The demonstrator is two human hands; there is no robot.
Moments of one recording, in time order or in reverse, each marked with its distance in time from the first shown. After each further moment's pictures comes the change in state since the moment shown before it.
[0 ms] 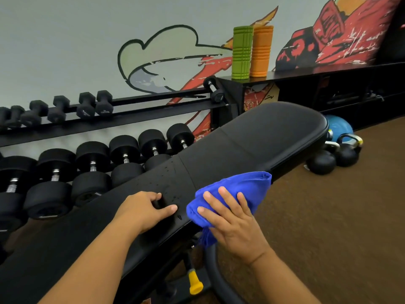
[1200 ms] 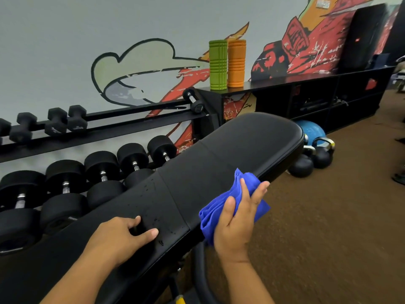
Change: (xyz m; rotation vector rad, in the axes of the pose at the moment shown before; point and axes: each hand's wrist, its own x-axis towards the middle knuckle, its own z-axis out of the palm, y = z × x) left_hand 0.000 -0.001 -0.002 -0.001 -0.019 0.022; right_hand 0.041 0.002 0.007 0.461 0.537 0.936
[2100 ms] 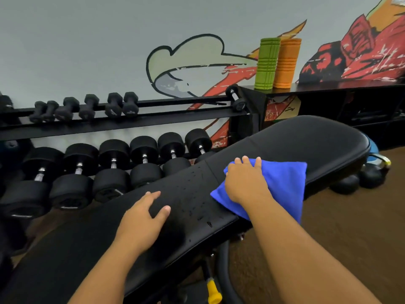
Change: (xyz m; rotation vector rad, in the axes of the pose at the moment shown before) left_hand -0.028 -0.052 -0.006 -0.384 0.236 -0.021; right_hand 0.058 -0.077 0.060 -1.134 -1.017 -0.432
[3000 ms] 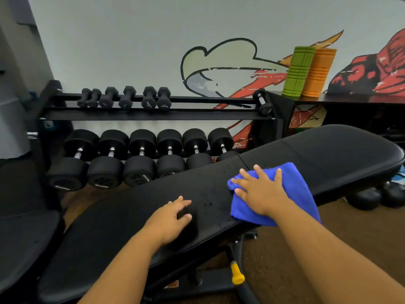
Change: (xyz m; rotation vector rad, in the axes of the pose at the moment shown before) left_hand -0.020 -0.064 -0.024 0.105 -0.306 0.062; right_hand -0.033 -0.040 0.011 -0.031 -0.130 -0.209
